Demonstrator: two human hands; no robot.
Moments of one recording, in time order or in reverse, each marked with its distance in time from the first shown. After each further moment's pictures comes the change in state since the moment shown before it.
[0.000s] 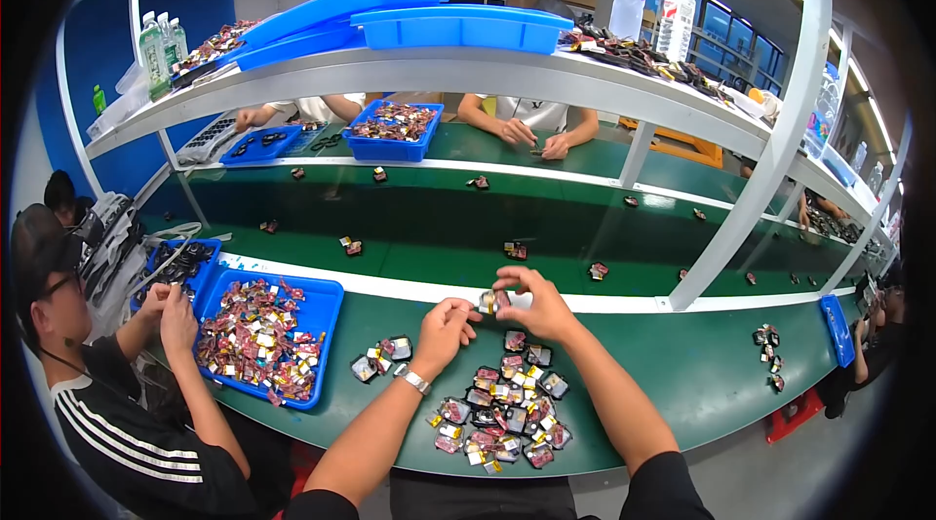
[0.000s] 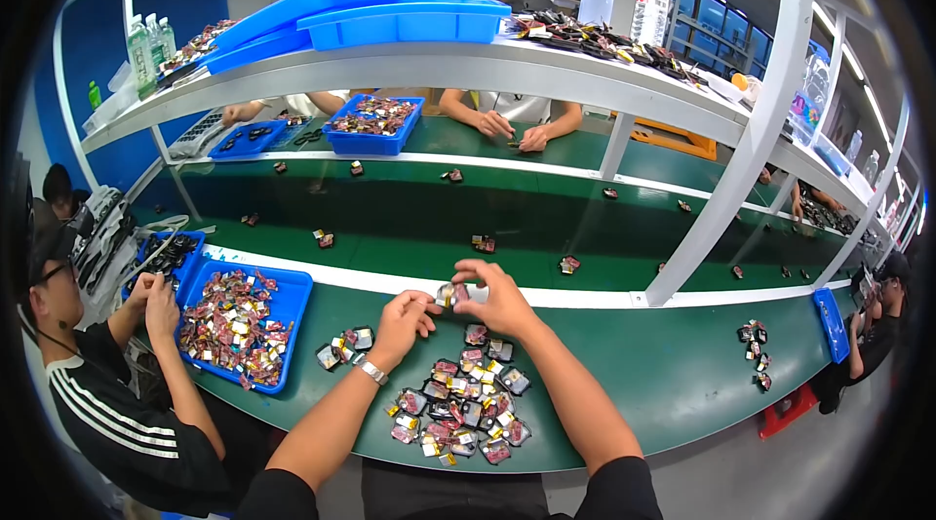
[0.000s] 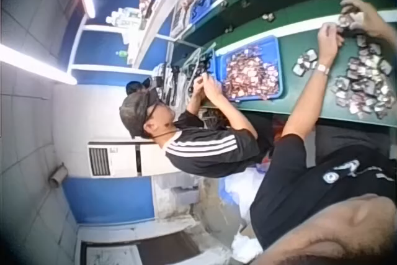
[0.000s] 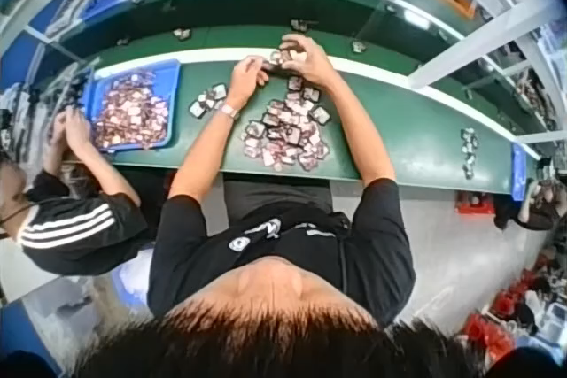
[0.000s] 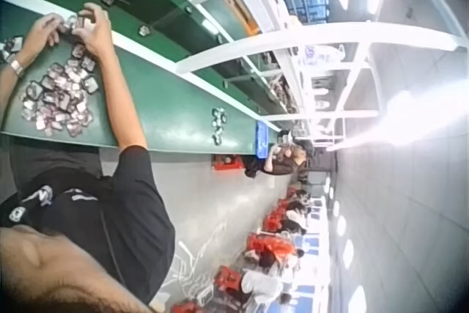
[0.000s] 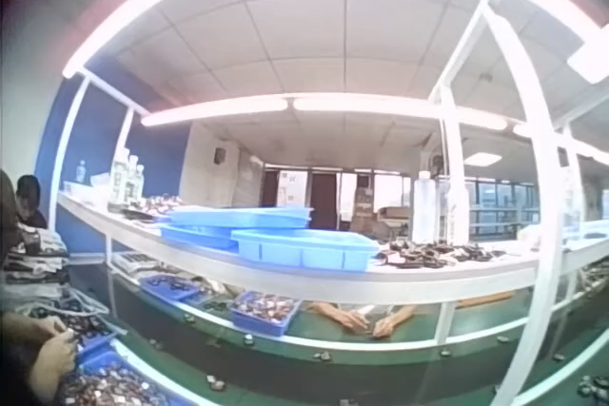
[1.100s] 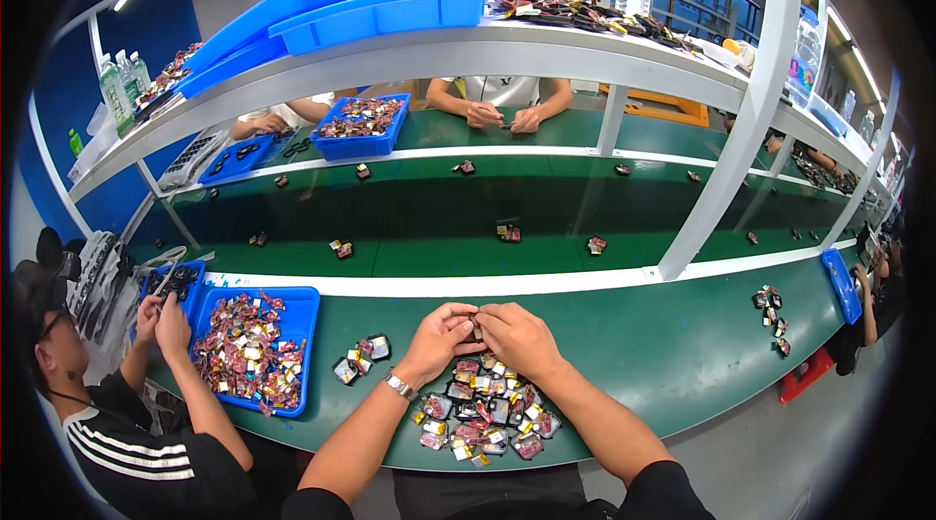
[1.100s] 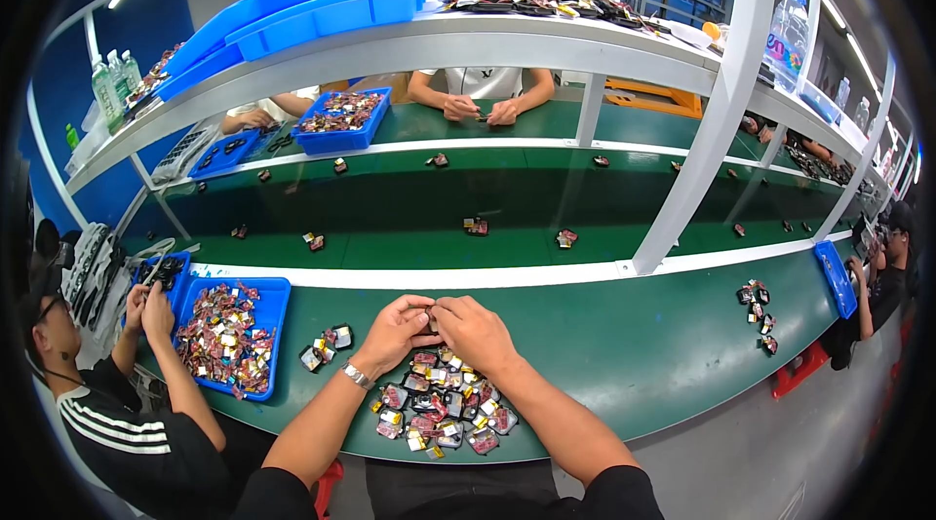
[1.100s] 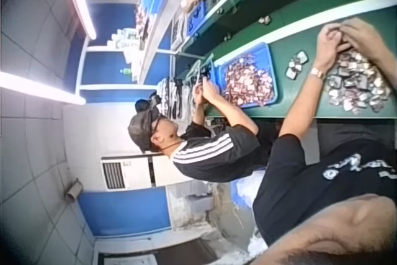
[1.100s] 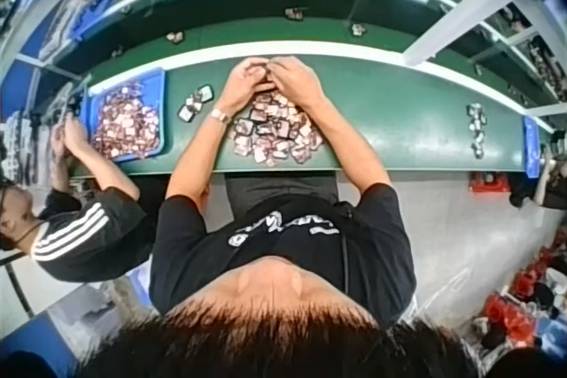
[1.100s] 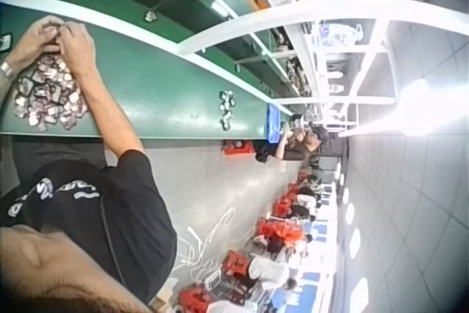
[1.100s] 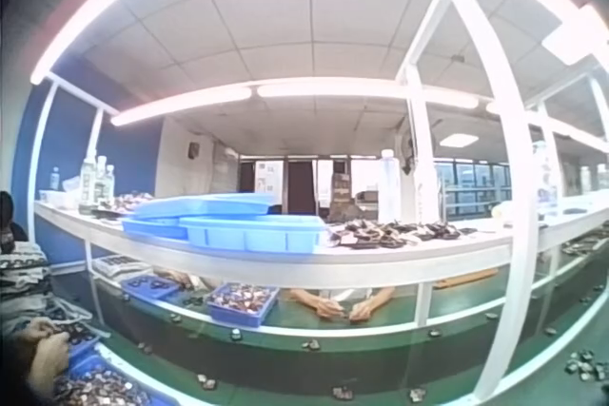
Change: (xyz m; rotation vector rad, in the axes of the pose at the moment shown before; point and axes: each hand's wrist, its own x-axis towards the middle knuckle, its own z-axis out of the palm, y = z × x) left_hand -0.014 0.020 0.027 -0.414 -0.393 -0.319; right_hand -0.065 -0.010 0.028 -0.521 0.276 -0.276
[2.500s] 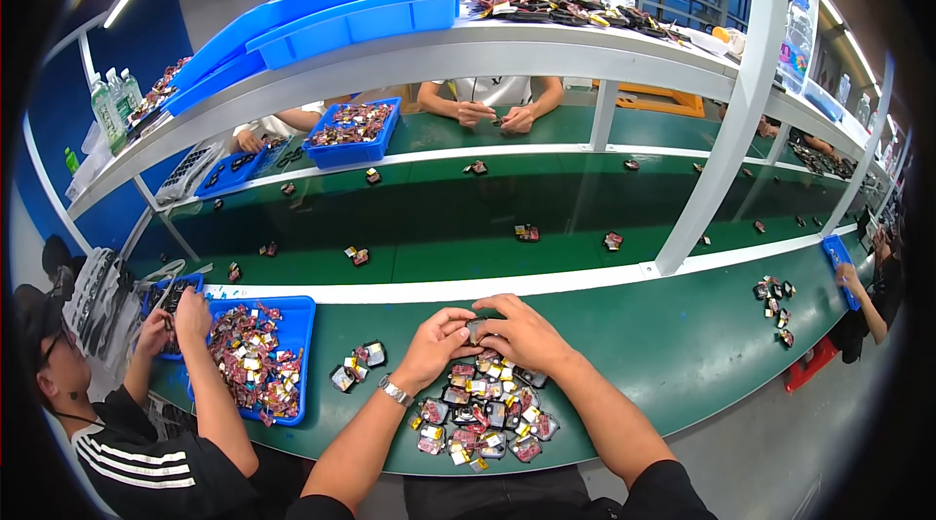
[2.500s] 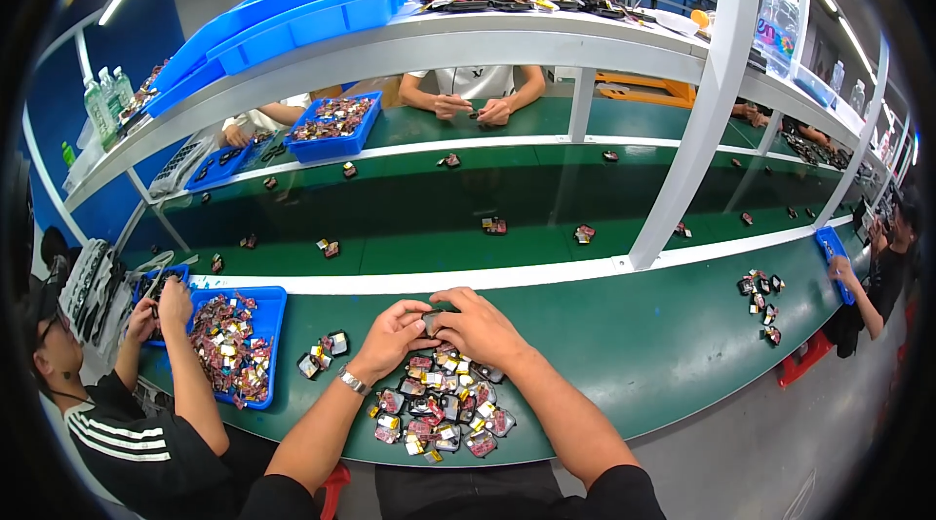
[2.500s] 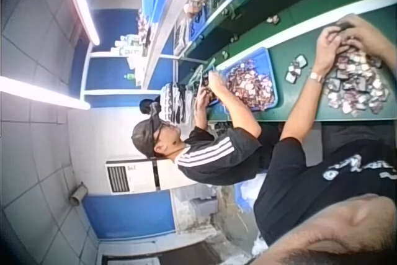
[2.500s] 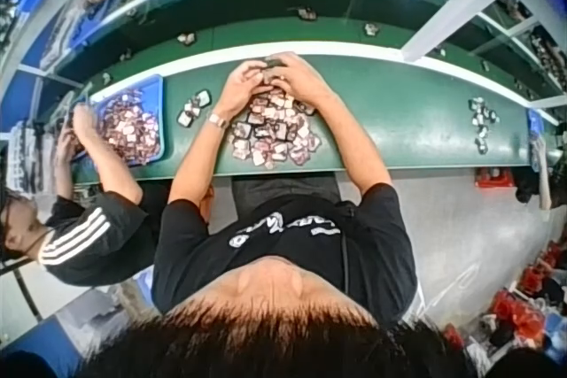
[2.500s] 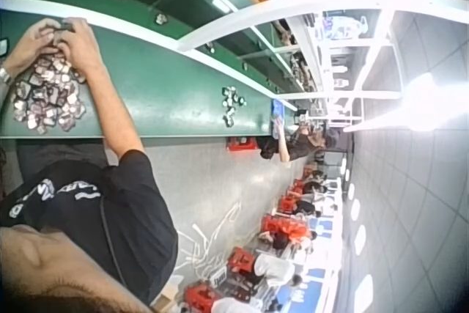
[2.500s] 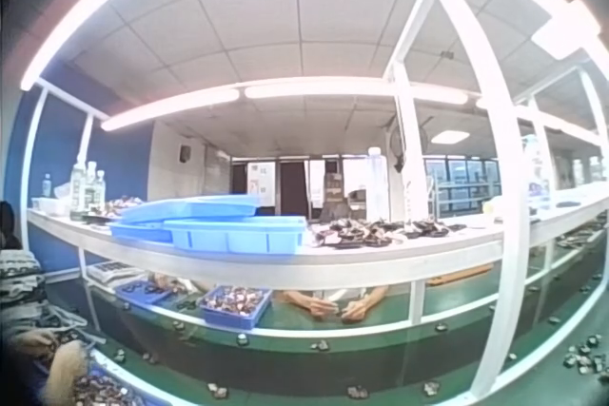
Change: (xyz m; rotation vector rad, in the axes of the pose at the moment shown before) left_hand 0.001 -0.003 0.001 0.065 -0.026 0.010; right_hand 0.005 0.017 -0.024 0.255 -0.258 0.013
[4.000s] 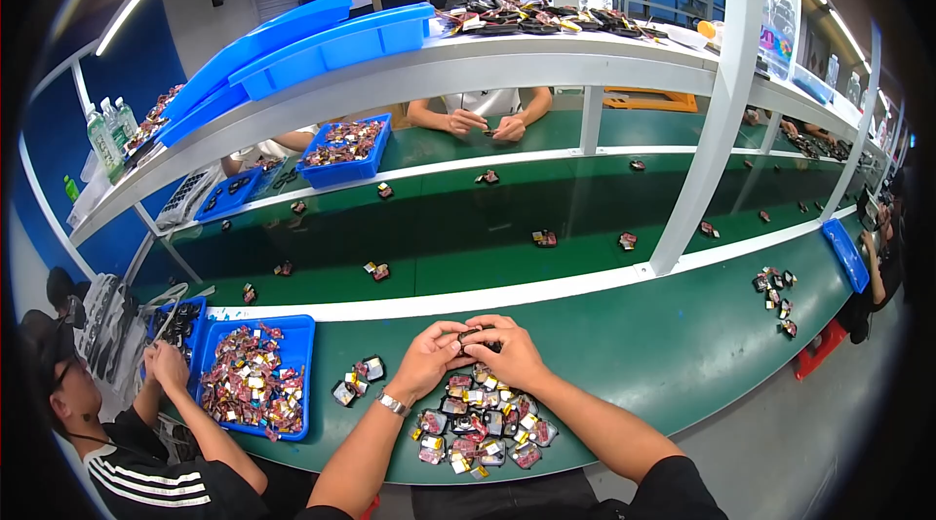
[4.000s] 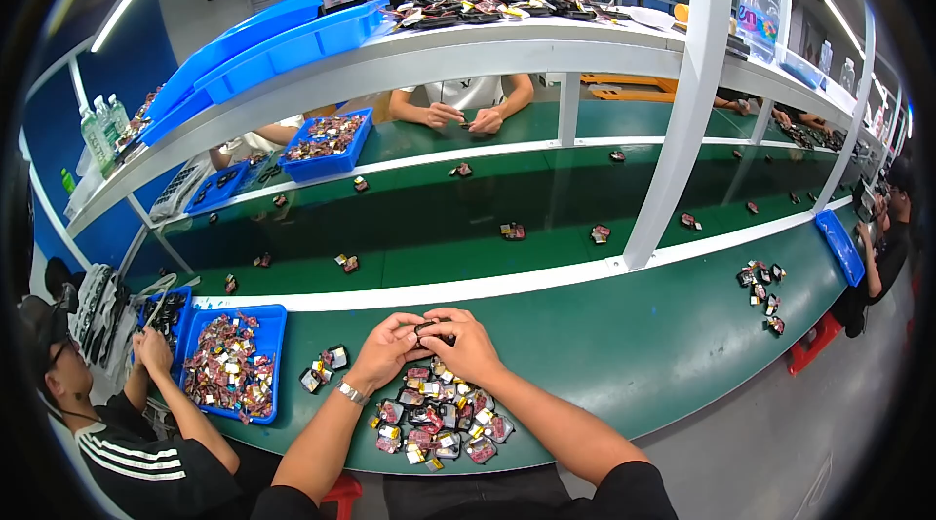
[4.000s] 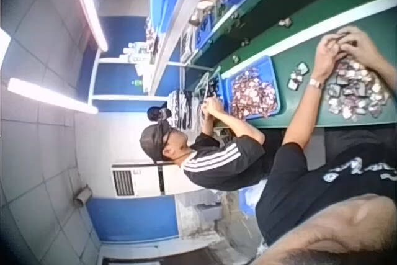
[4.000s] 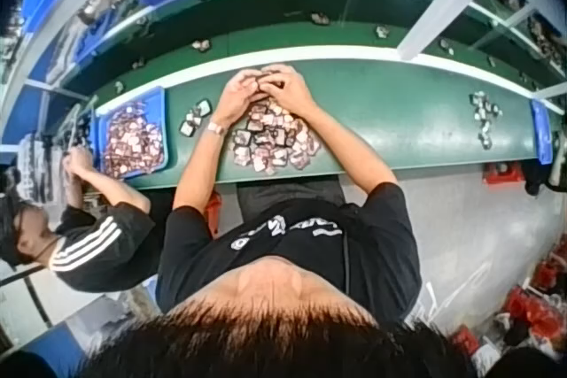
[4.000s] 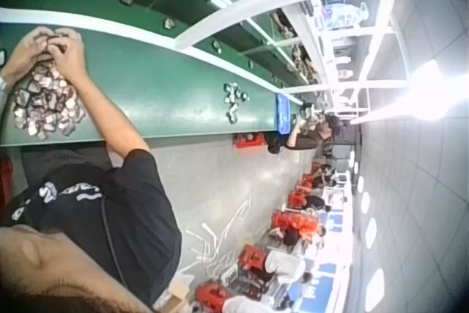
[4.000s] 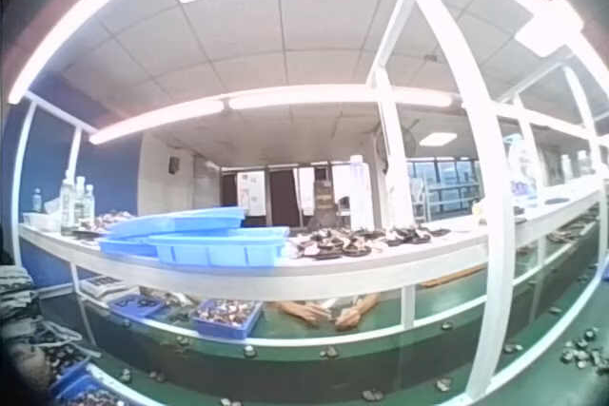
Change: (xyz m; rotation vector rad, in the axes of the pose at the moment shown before) left_hand 0.001 -0.003 -0.008 -0.104 -0.064 0.002; right_hand -0.008 -0.004 0.038 0.356 0.271 0.335
